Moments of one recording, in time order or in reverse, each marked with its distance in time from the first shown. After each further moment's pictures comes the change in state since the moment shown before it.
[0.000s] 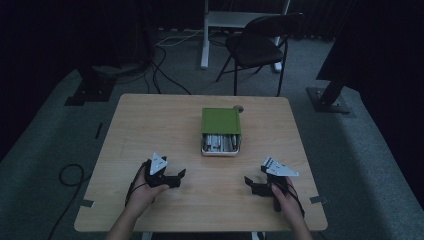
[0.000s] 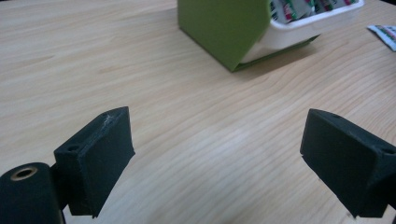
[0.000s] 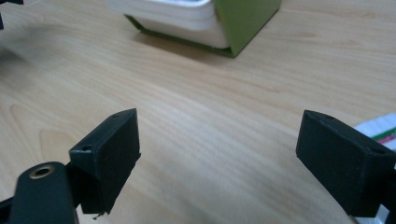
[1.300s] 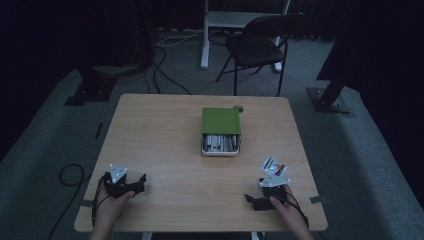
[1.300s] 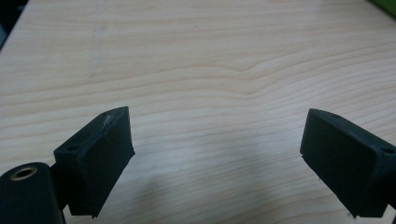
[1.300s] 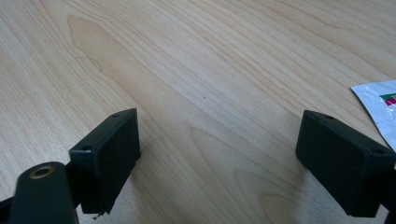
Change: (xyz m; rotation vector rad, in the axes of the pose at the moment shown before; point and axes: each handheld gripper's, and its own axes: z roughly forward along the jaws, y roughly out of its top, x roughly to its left) left arm 0.063 -0.047 -0.063 0.111 0.327 -0.172; right arm 0.017 -0.014 -0.010 0.225 0.042 -0.203
